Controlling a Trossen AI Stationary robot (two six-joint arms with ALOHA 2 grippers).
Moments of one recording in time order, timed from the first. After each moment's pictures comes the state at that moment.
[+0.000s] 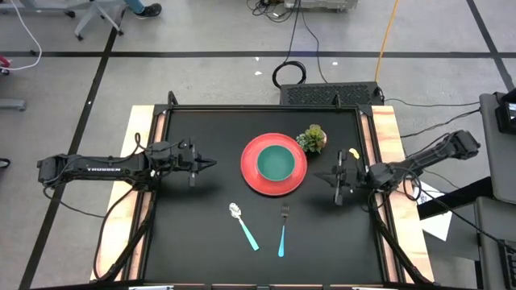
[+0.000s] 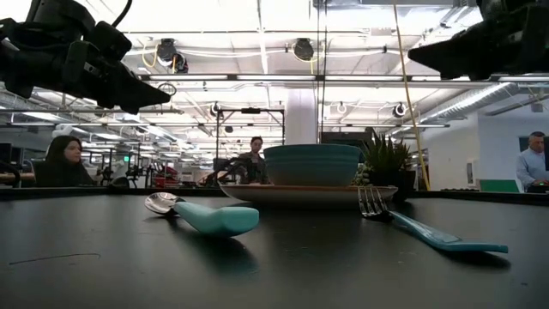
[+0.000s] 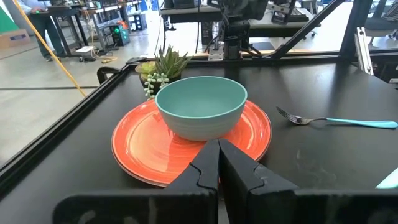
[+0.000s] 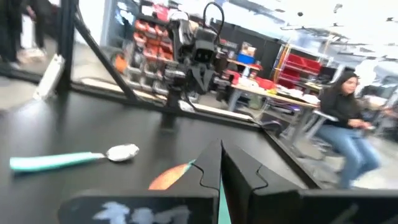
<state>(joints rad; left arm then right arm) 0.22 0.65 0.12 0.37 0.16 0.10 0.33 0.62 0.06 0.61 0.45 -0.26</state>
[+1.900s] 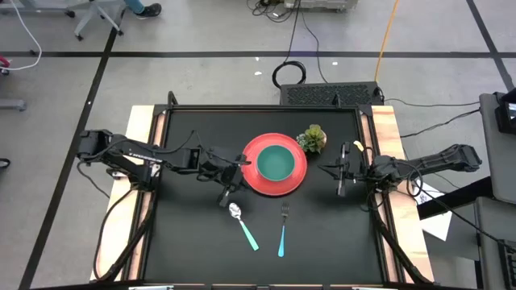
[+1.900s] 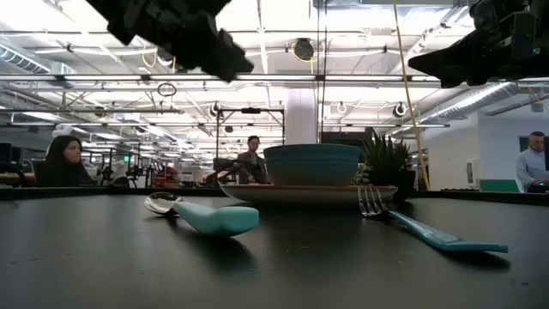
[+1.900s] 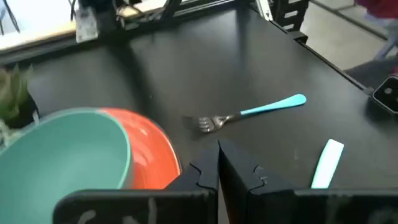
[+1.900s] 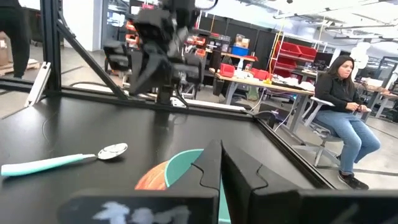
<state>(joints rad) -0.02 1.42 0.83 0.07 0.31 0.27 0.16 0.40 0.06 0.37 0.30 -0.19</state>
